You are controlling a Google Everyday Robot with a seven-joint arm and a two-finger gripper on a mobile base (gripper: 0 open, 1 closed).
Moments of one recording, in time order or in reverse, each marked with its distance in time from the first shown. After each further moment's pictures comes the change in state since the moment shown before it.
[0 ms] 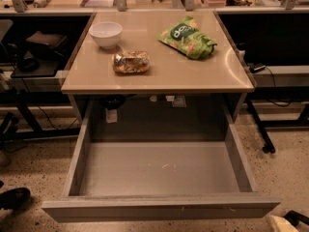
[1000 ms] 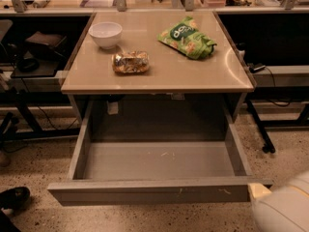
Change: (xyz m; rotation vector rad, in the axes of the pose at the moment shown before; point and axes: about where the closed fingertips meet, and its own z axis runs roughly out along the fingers) arm -0.030 -0.068 -0.004 -0.045 0.163 -0.148
